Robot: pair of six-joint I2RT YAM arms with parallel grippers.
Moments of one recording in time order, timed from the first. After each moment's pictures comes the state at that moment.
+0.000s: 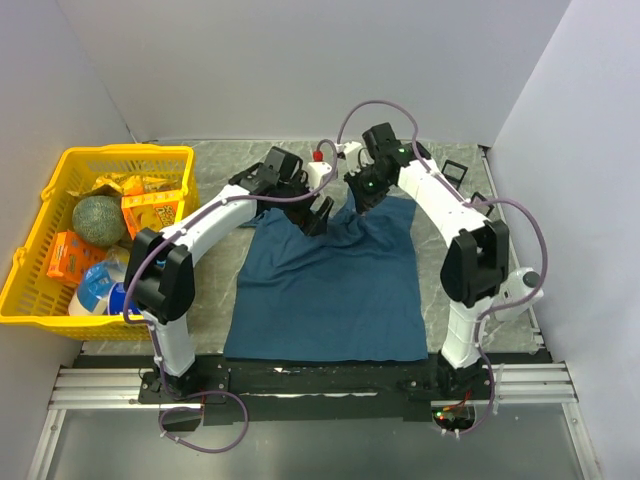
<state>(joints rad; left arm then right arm) -0.55 1.85 1.56 -0.55 0.44 0.20 0.39 1.96 1.86 -1.01 -0.24 -0.31</state>
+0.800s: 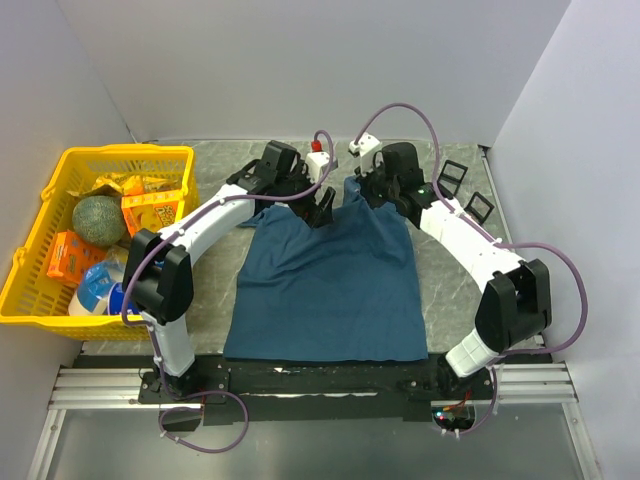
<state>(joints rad) -0.54 1.82 1.56 -0.42 0.49 0.16 0.41 1.56 1.33 -0.35 -0.11 -0.27</state>
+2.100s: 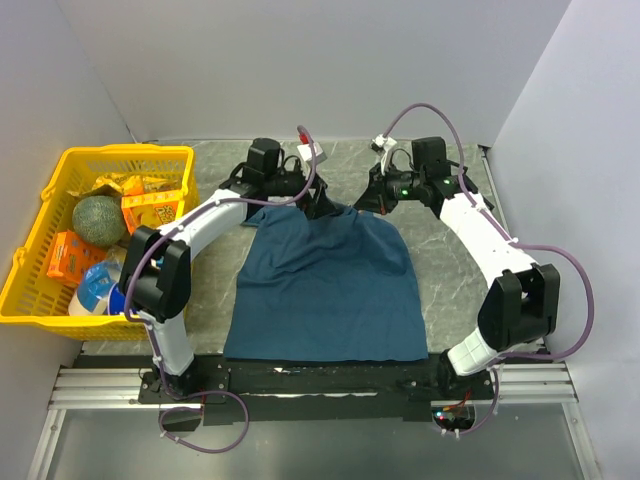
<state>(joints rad) -0.47 1.82 1.43 -0.01 0.79 0.13 0.24 1.55 1.37 -0.50 -0.78 -0.17</state>
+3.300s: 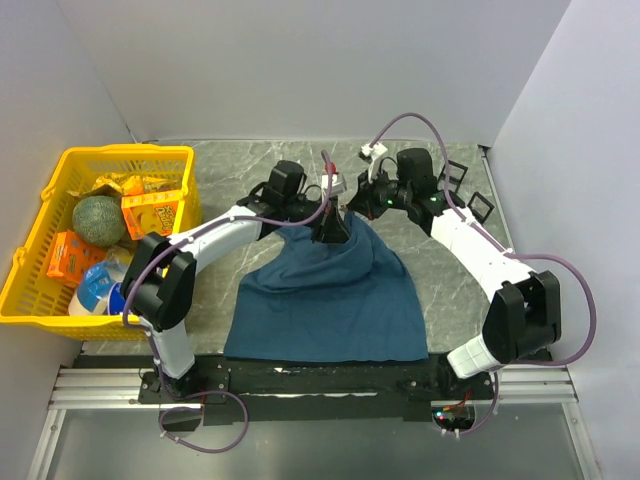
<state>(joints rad) -0.61 1.79 1.33 -0.03 1.06 0.03 0.34 1.48 1.23 -0.30 -0.54 -0.12</state>
